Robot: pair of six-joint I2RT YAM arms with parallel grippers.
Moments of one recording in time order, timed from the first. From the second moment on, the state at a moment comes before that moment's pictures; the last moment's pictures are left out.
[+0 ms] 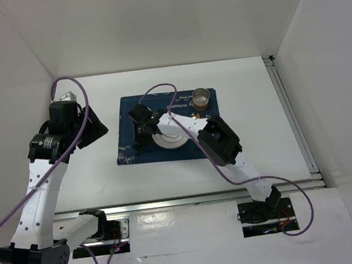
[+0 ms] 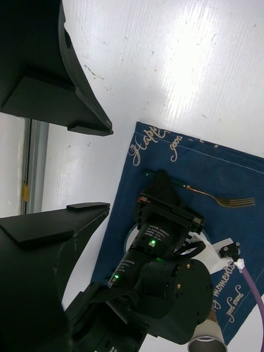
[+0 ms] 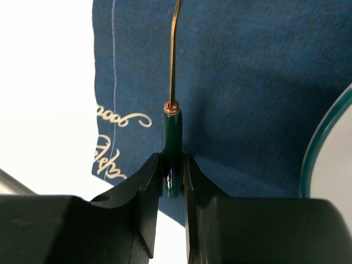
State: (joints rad) left arm -0.13 1.05 1.30 -1.01 -0.07 -0.58; right arm 0.88 2.38 1.96 -0.53 -0.08 0.85
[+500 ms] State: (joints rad) left arm -0.13 1.05 1.30 -1.01 -0.07 -0.57; right arm 0.88 2.35 1.95 -0.54 -0.14 0.87
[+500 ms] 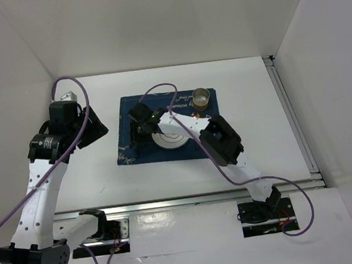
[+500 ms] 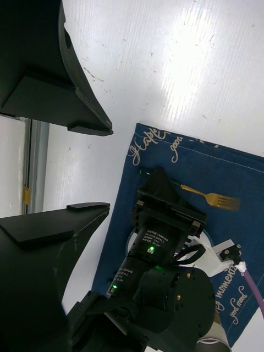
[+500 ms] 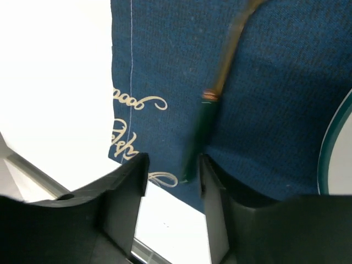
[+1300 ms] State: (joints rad) left arm -0.13 1.23 1.27 -0.98 0.02 -0.48; right arm 0.71 1.65 1.65 -0.90 0.35 0.81
